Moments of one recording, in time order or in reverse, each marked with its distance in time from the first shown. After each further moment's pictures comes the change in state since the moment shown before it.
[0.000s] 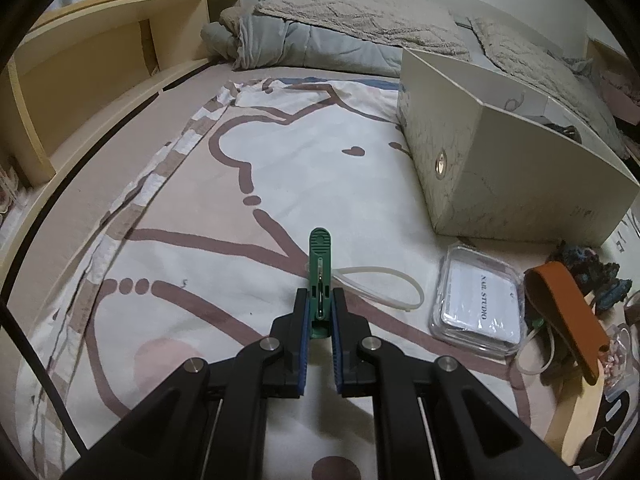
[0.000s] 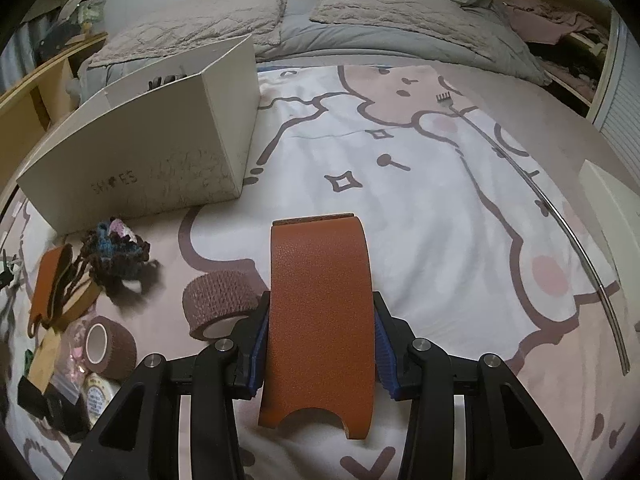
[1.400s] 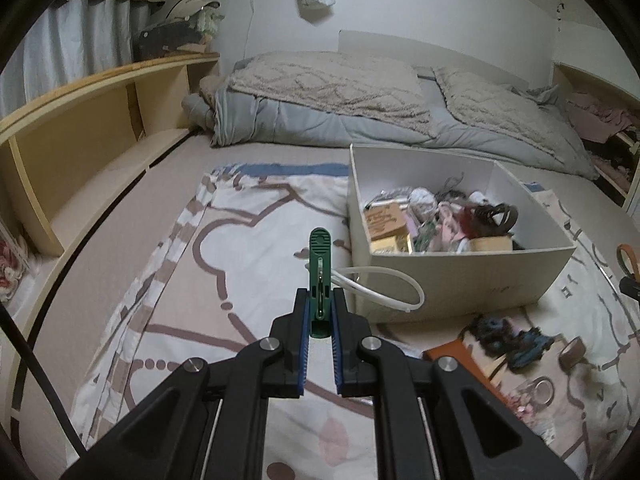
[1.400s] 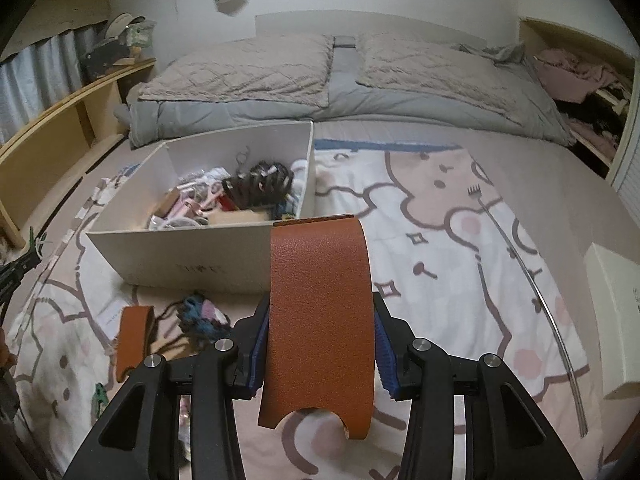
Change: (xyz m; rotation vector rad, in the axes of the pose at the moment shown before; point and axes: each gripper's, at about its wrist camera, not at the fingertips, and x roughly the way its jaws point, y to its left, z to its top) left arm -0.089 -0.035 0.060 0.044 -0.180 -0.073; right arm -0.079 0.039 0.069 -0.092 -0.142 0.102
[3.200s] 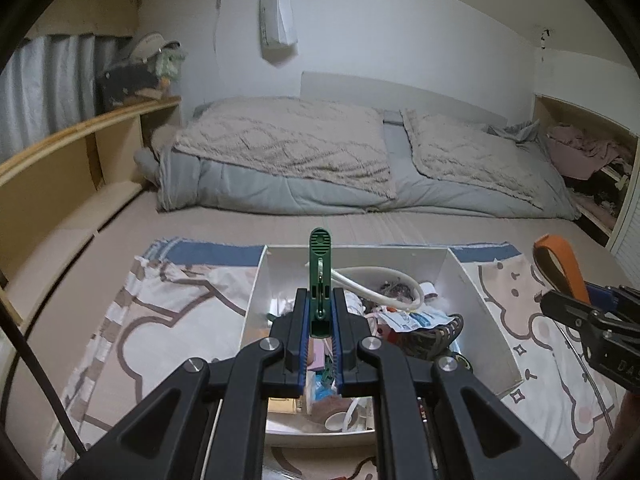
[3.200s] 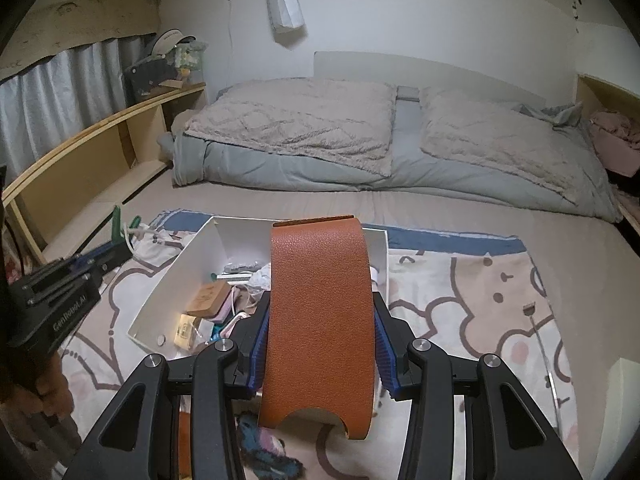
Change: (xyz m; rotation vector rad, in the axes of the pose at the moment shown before) left arm 0.039 -0.092 0.118 -0.011 -0.106 -0.095; right arm 0.025 0.055 0.122 -0.109 -0.107 0.129
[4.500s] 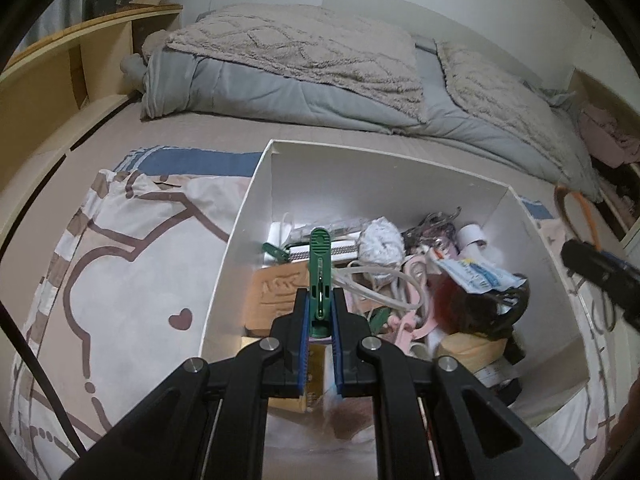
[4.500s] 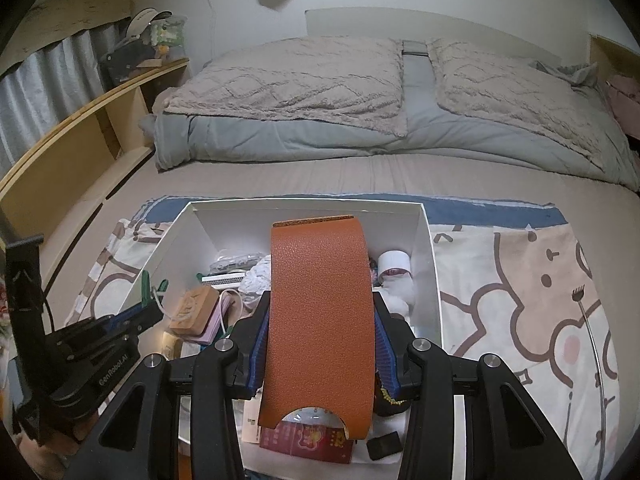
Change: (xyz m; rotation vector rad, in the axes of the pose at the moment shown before) left arm 0.109 0.023 -0.035 -0.078 0.275 0.011; right arm 0.095 0.002 0.011 0.071 0.115 0.025
